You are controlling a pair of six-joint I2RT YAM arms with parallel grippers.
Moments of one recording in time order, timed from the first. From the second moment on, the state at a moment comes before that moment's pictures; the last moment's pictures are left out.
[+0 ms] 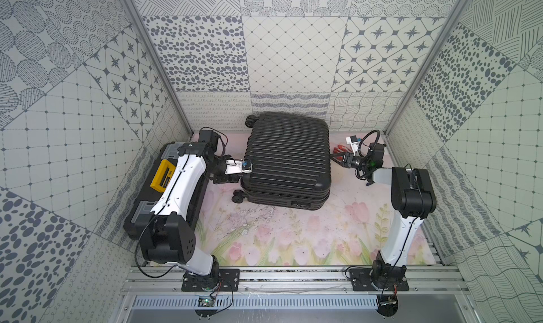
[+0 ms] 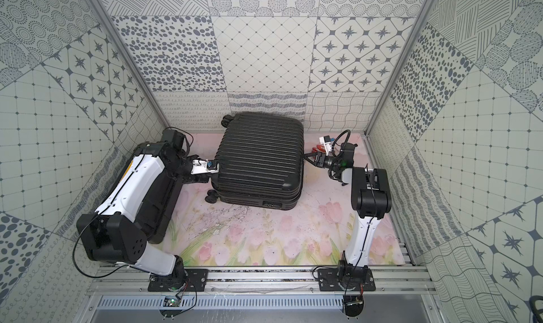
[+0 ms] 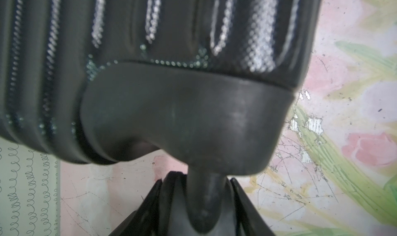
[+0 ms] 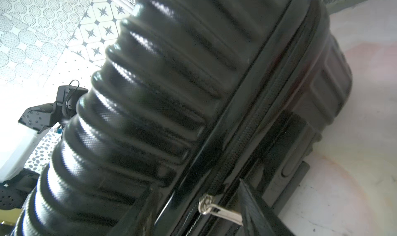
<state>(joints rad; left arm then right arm) -0.05 1.53 1.46 -1.17 0.42 1.49 -0.08 2.03 1.12 0.56 -1.26 0.55</state>
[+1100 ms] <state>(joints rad) -0.03 1.54 1.45 -1.14 0.44 1.50 -0.08 2.08 1.21 0.28 -1.30 0.46</state>
